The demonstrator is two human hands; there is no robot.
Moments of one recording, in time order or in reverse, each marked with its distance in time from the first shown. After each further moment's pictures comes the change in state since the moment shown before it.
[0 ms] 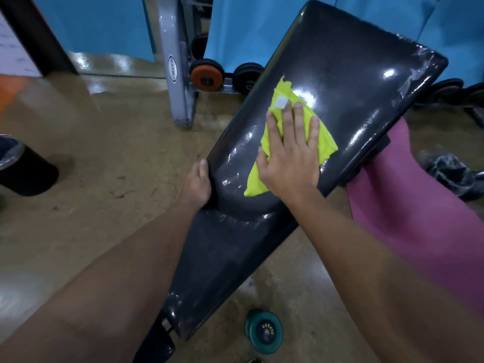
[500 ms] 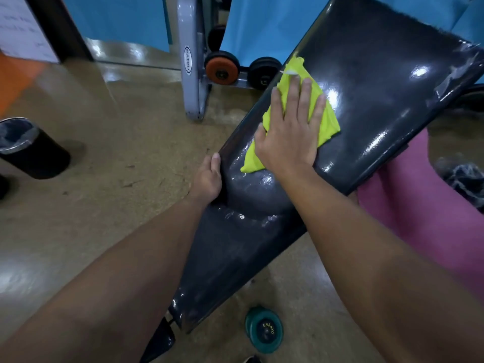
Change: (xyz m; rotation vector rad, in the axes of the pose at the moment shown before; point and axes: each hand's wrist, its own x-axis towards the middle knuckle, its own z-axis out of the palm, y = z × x) left_hand 0.003 -0.003 0.003 0.009 -0.015 -0.076; right_hand 0.041 -0.032 0.004 0.024 -0.034 0.066
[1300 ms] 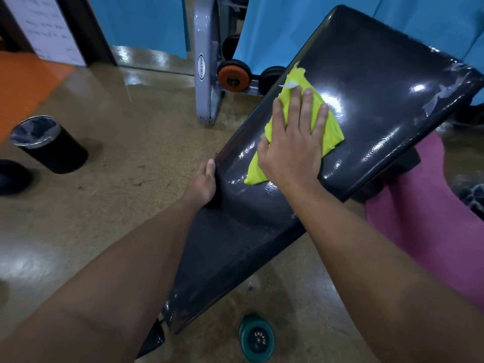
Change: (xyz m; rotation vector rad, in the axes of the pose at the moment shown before) left_hand -0.012 0.016 0.003 0.013 0.044 -0.120; right_hand 0.000 0.030 -0.009 0.044 -0.022 -0.082
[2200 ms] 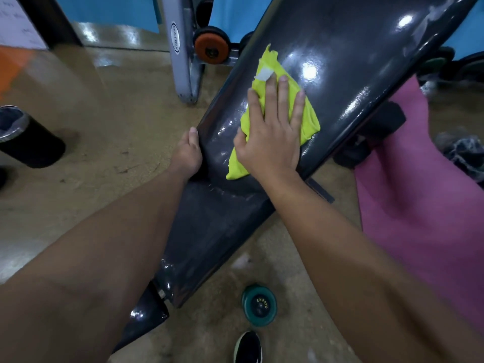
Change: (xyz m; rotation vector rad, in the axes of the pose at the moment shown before) left_hand 0.020 -0.022 0.008 0.014 0.041 0.106; right_hand -0.062 -0.017 0.016 0.067 0.079 0.030
